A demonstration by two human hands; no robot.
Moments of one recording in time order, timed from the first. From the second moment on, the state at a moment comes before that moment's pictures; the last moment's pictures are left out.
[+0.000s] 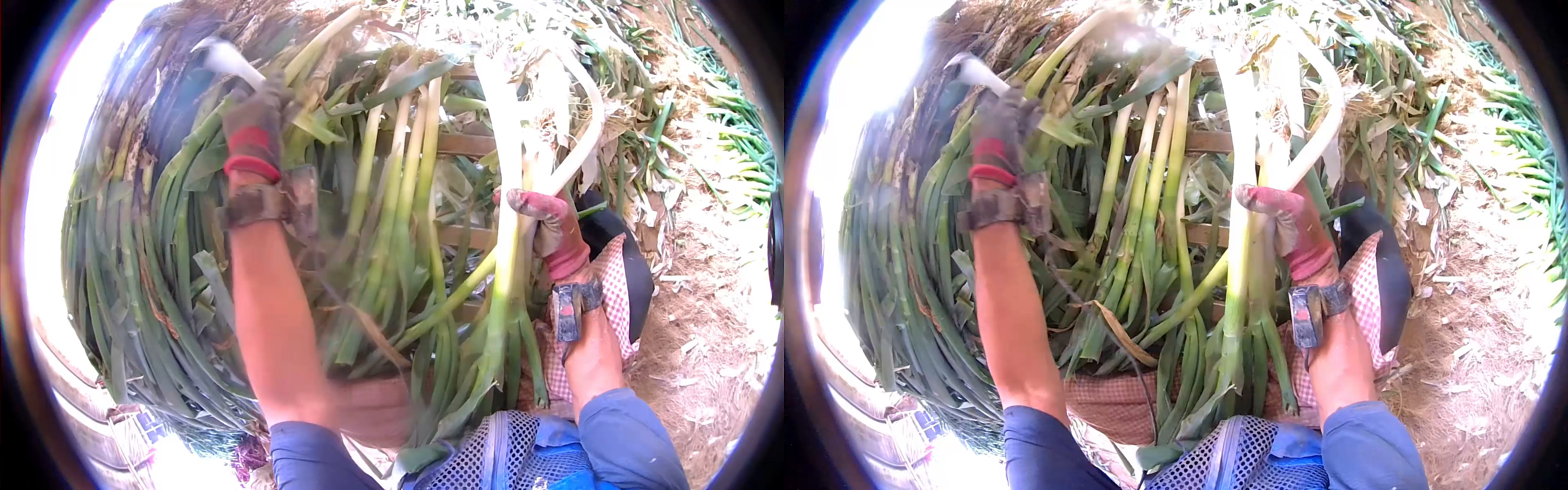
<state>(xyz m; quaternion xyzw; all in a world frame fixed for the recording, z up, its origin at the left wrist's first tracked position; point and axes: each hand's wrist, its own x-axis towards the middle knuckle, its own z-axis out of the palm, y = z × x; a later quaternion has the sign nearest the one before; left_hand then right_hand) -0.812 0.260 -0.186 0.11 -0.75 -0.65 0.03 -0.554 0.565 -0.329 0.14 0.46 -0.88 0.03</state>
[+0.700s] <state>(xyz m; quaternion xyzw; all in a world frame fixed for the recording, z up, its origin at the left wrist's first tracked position) -0.620 0.343 -0.325 -0.18 -0.97 0.04 -0.15 -0.618 0.548 -0.397 0.18 0.29 -0.92 0.18</state>
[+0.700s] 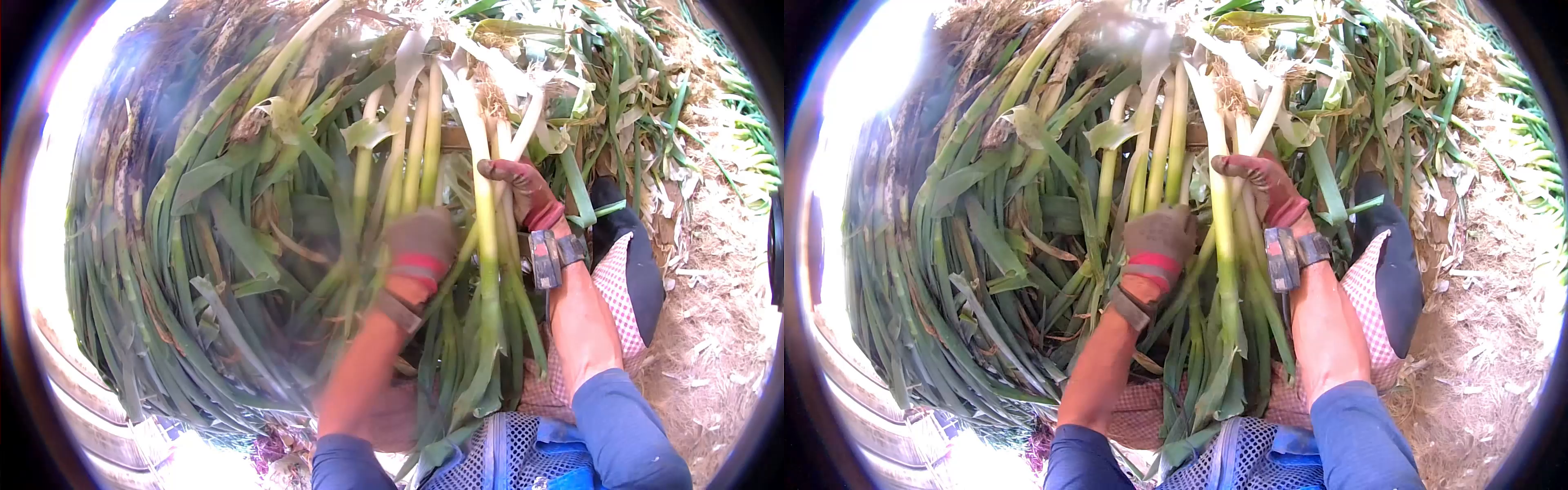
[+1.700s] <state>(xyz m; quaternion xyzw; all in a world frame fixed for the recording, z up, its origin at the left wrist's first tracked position) -0.588 0.352 -0.337 0.09 -0.90 -0.06 -0.41 -0.539 0.599 -0.306 0.11 0.34 -0.94 0.04</state>
